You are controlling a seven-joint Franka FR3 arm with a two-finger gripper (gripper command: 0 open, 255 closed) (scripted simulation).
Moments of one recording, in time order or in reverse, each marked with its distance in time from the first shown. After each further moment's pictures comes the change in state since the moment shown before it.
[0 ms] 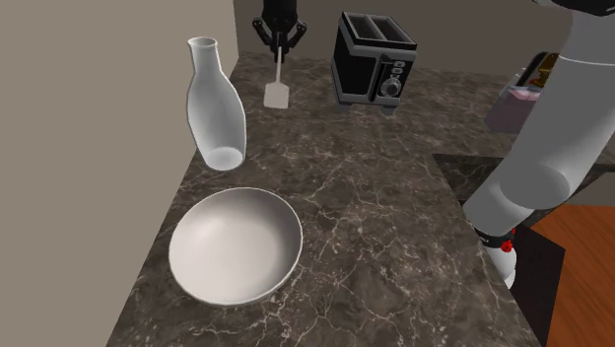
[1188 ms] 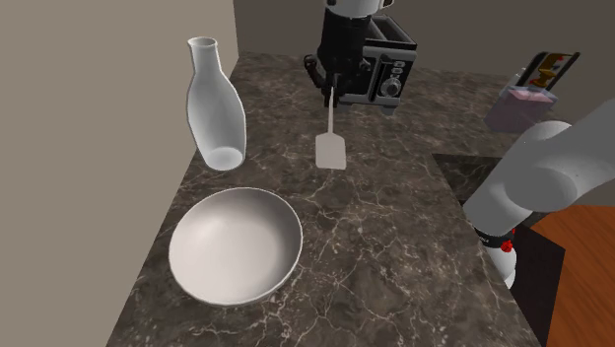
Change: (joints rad) arm 0.091 -0.657 0.059 -0.691 0.258 0.075 0.070
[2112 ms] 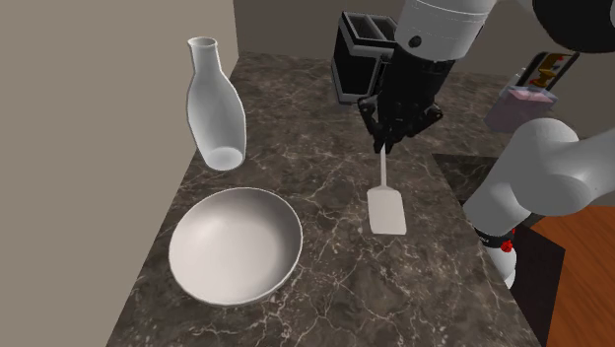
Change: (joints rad) arm 0.177 -0.369 0.068 -0.231 0.172 -0.122 0.132
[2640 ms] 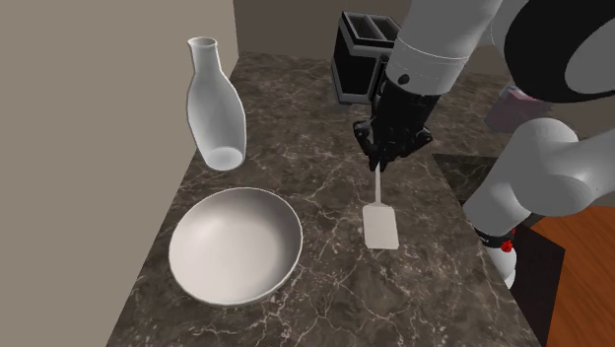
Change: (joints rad) arm 0.016 -0.003 0.036 -0.100 0.031 0.097 0.006
